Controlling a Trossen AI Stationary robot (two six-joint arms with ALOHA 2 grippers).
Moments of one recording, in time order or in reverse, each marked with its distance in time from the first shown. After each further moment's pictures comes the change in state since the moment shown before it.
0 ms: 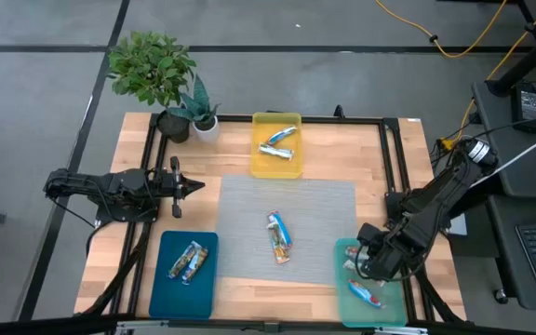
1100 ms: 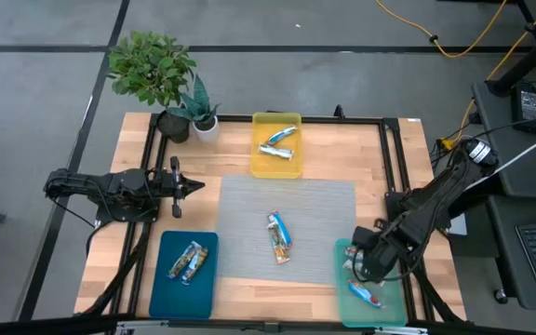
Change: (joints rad) left arm 0.000 0.000 0.000 0.000 0.000 0.000; right arm -0.061 0.001 0.013 0.063 -0.027 -0.232
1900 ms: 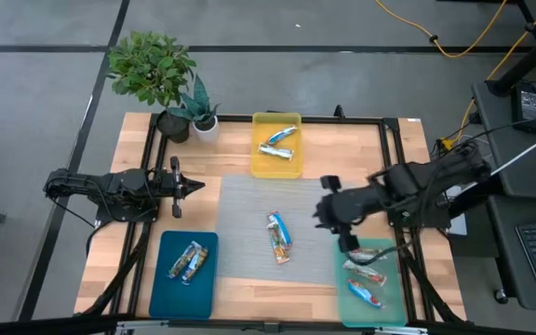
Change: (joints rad) left arm 0.000 0.000 0.000 0.000 0.000 0.000; right arm -0.409 0.146 0.694 -0.109 0.106 -1.135
